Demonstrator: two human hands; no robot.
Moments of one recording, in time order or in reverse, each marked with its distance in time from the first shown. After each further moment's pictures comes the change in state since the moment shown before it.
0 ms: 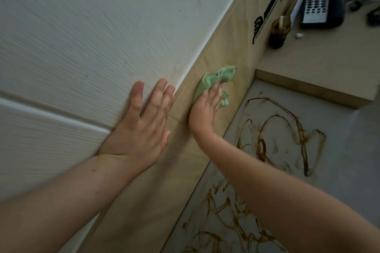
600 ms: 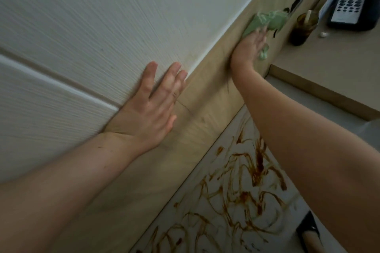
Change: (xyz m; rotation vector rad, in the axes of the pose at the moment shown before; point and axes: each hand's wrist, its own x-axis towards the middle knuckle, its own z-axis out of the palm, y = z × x) left_hand -0.004 0.000 0.007 0.082 -0.100 0.021; right_hand 0.137 -0.055 -0.037 0.025 0.148 0.034
